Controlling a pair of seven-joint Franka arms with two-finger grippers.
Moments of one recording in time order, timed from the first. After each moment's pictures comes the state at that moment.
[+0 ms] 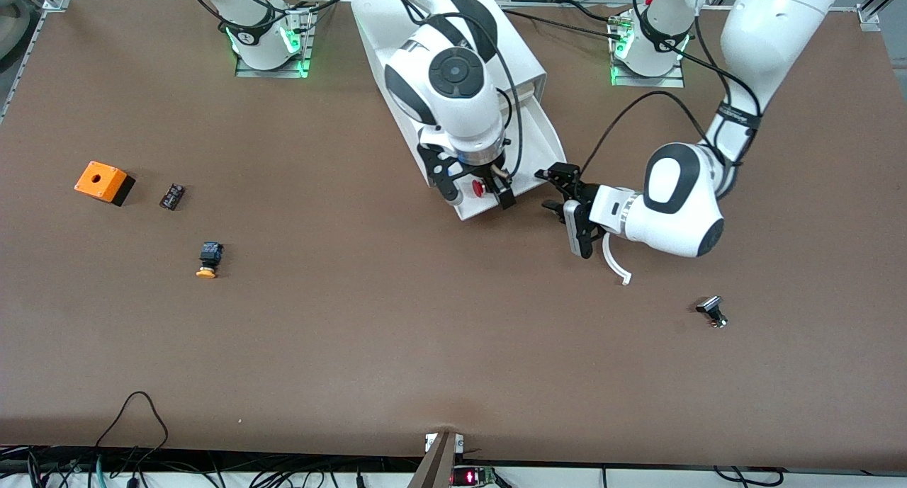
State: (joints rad) left arm 0.05 0.53 -0.36 -1.78 -0.67 1.79 0.90; right arm 0.79 0.74 0.10 -1.14 0.06 2.00 1.91
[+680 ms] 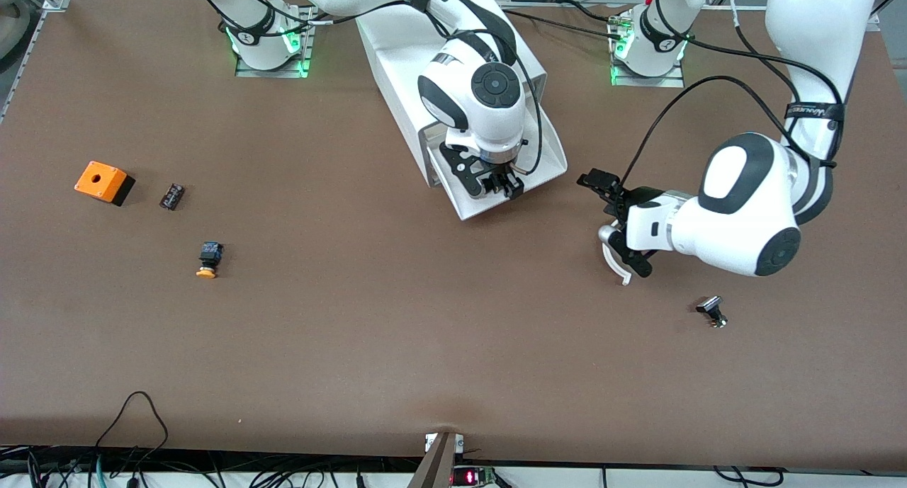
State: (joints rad) left arm 0.09 0.53 -0.35 -1.47 -0.40 1.51 0.33; right arm 0.85 0.81 0.09 -1.14 0.01 2.00 1.89
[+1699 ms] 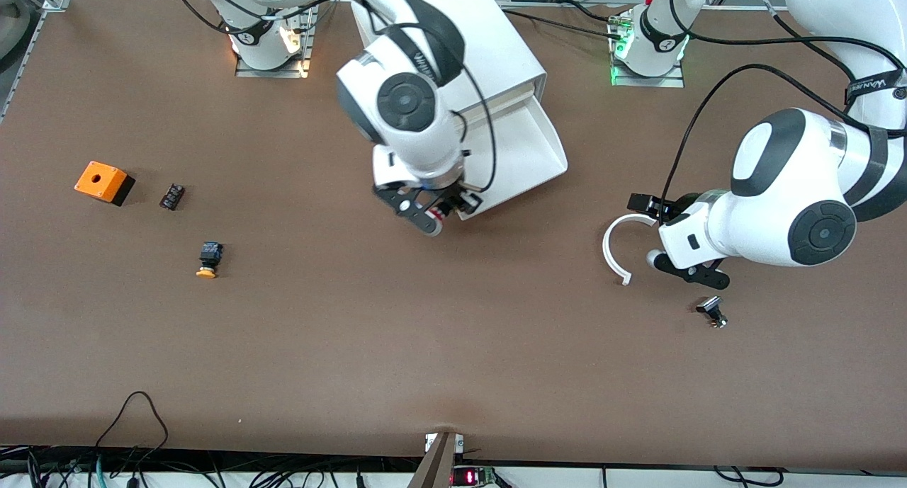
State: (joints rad) left arm 0.07 0.53 -0.36 -1.30 -0.02 1.41 0.00; right arm 0.63 0.71 0.08 -1.04 0.09 1.76 1.26
